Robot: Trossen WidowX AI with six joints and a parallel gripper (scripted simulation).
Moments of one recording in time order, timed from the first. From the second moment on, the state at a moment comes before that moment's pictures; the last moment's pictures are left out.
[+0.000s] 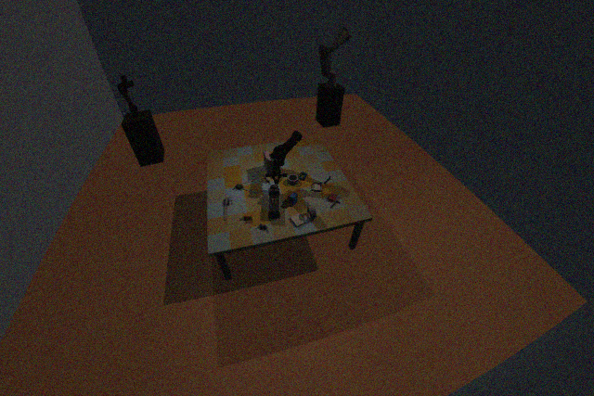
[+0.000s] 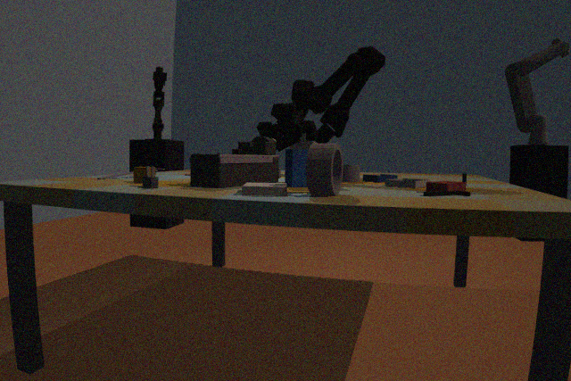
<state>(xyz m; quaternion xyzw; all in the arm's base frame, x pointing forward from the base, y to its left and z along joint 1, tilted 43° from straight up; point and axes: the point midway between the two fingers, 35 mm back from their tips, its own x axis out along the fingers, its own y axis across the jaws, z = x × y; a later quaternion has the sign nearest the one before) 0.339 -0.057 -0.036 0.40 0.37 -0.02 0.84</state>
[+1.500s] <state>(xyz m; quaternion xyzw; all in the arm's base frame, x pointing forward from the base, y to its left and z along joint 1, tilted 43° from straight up) 0.339 -0.027 -0.082 0.40 0.37 0.00 0.84</state>
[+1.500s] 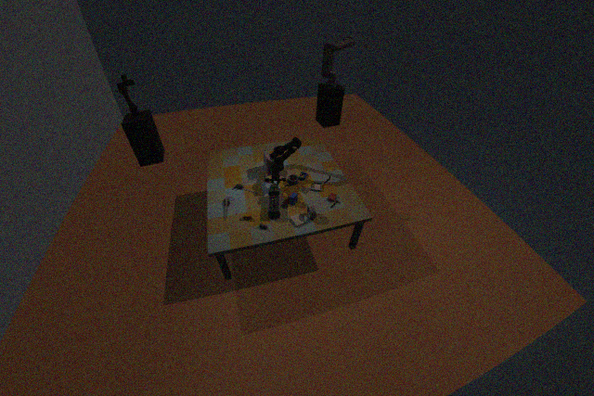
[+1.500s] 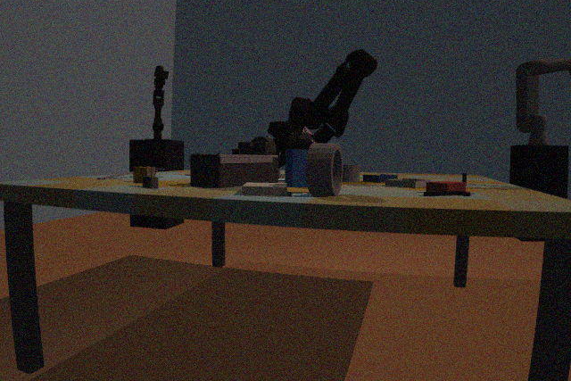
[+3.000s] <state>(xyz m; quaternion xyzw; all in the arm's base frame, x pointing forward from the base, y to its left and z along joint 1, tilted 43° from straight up) 0.328 -0.058 -0.096 0.39 0.37 0.00 0.84</state>
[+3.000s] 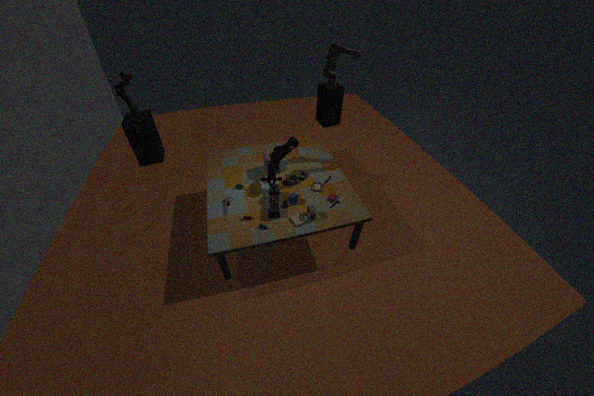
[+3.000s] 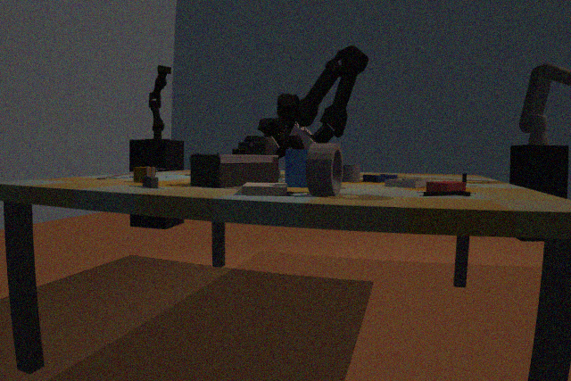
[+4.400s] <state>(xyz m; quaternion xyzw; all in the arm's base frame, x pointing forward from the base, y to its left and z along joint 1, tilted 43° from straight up) 0.332 -0.077 -0.045 0.39 0.37 -0.01 0.84</state>
